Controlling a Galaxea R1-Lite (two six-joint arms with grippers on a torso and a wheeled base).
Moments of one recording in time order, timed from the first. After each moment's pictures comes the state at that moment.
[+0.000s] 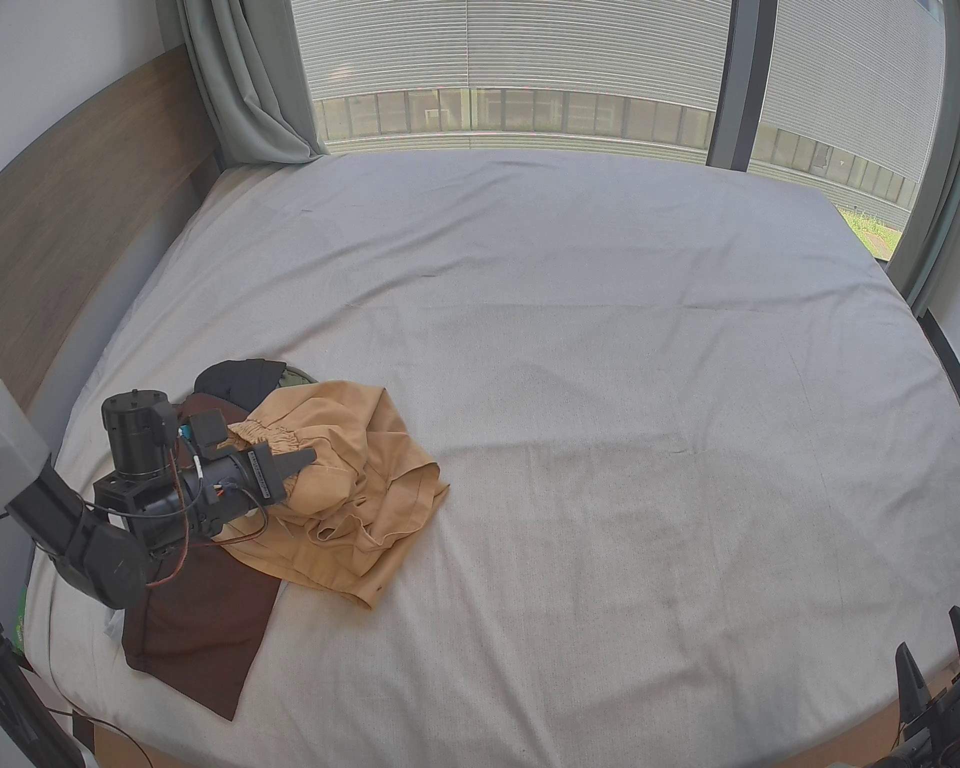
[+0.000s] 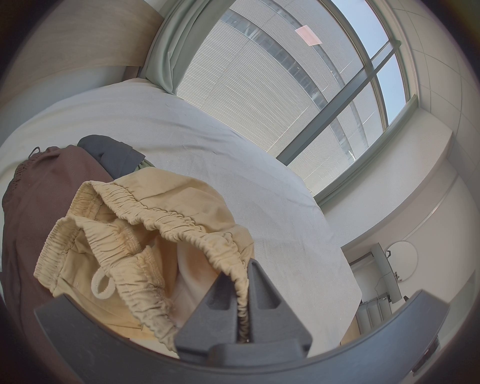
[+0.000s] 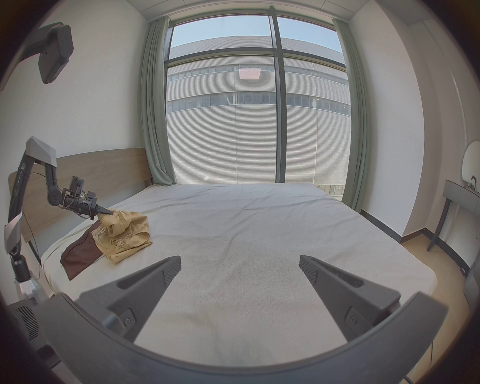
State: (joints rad) left arm -0.14 1.90 -0.57 -1.02 -0.42 -0.44; right arm 0.01 0.02 -0.02 0.00 0.01 0.00
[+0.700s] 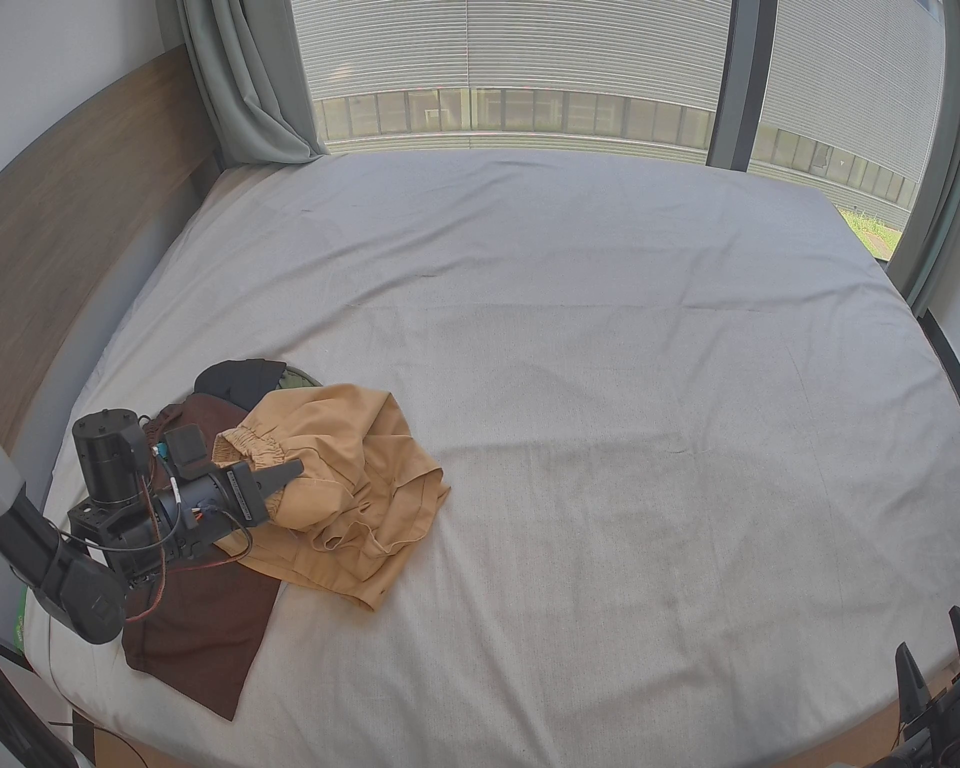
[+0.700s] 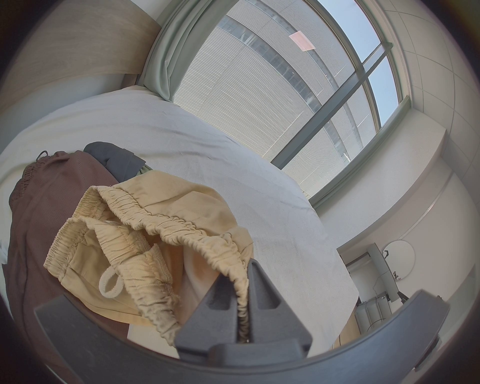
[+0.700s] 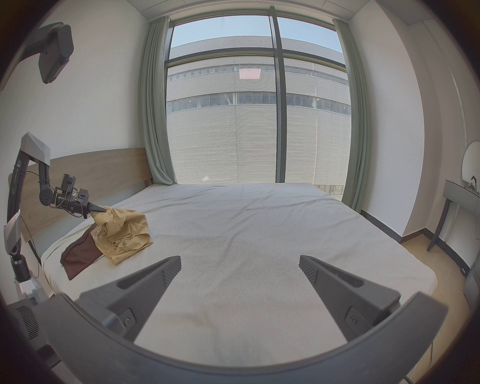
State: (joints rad) left arm -0.15 1.81 -0.42 -1.13 -0.42 -0.44; right arm 0.01 0.02 -0.02 0.00 0.01 0.00
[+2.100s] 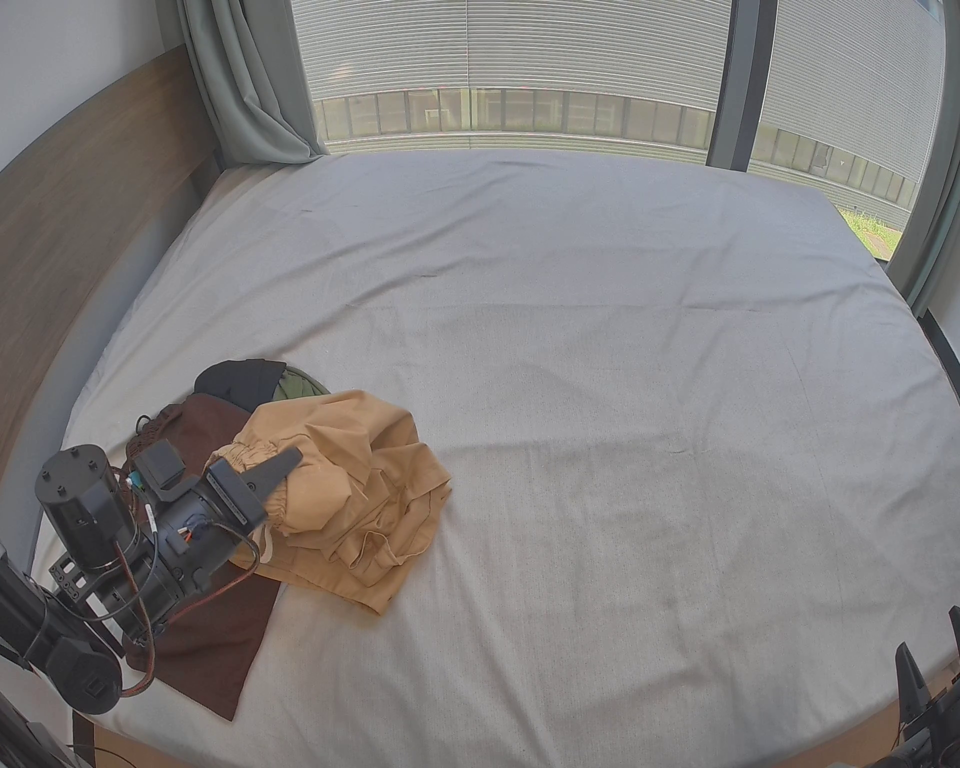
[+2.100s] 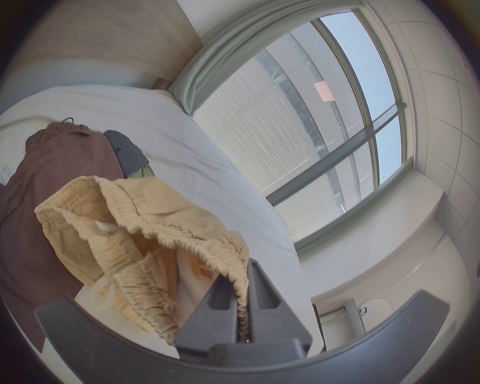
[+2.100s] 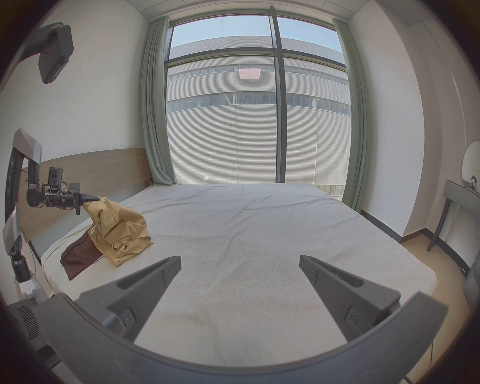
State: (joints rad) left arm -0.35 1.69 -0.23 -1.41 -0.12 -0.79; right arm 0.01 0.02 -0.02 0.00 0.01 0.00
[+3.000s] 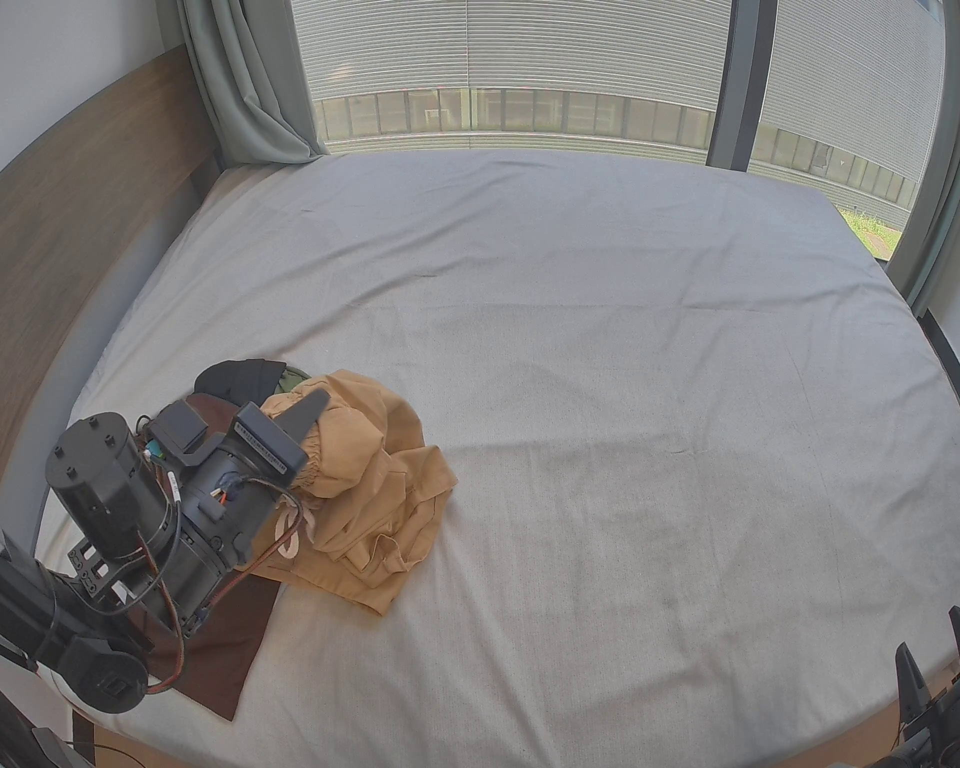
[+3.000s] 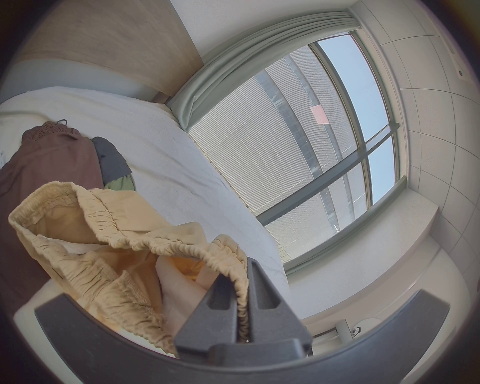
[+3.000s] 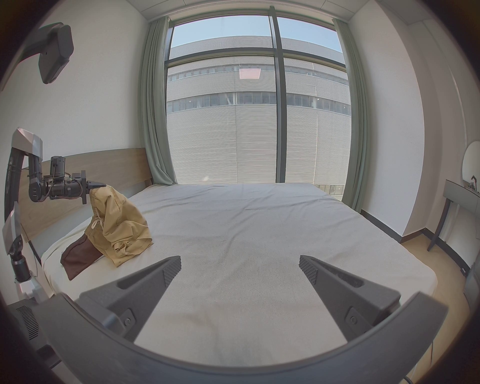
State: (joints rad) left arm -0.53 1.69 -0.37 -1.39 0.15 -0.84; right arm 0.01 0.02 -0.02 0.00 0.01 0.00
